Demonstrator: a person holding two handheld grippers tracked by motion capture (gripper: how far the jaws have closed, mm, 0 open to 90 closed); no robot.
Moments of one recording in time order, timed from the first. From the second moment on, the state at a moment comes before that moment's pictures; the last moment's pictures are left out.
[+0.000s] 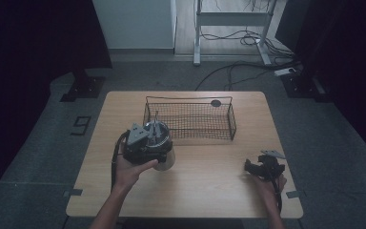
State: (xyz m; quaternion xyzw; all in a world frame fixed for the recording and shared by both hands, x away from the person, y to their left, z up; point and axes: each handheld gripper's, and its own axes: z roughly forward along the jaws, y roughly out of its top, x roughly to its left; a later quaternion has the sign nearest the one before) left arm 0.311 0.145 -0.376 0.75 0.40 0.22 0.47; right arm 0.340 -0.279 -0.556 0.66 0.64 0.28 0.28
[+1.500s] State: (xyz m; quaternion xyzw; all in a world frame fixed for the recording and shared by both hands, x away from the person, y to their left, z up) left arm 0.357 0.128 -0.358 0.75 0.42 0.23 0.46; right arm 0.341 -0.279 -0.556 0.66 0.64 0.28 0.28
